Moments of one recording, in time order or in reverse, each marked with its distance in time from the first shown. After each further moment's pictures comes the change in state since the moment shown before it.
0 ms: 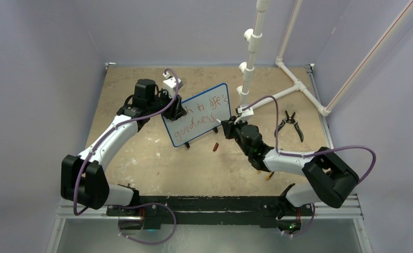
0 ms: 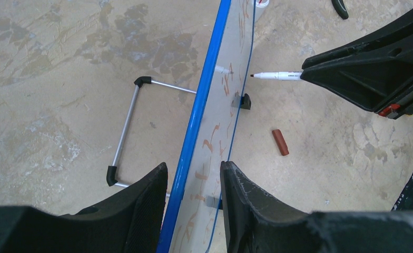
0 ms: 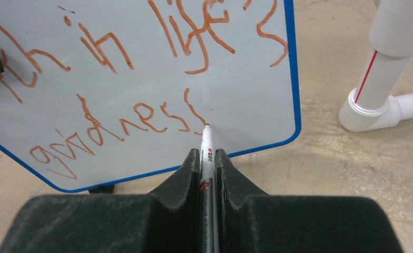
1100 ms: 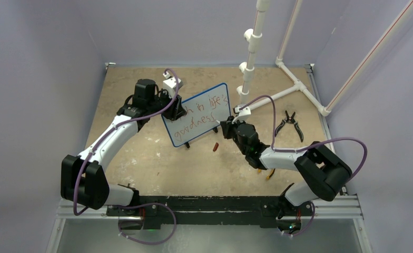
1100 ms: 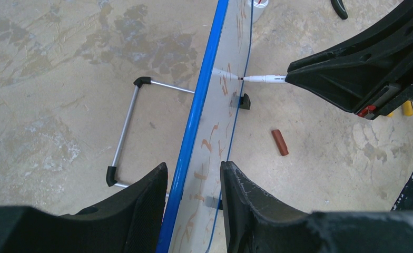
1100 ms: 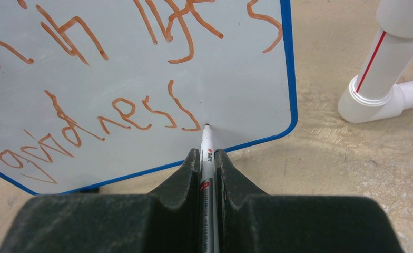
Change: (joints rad) left arm 0.000 -0.001 0.000 0.001 0.001 0.000; right arm -0.005 0.084 0.025 0.011 0.023 0.010
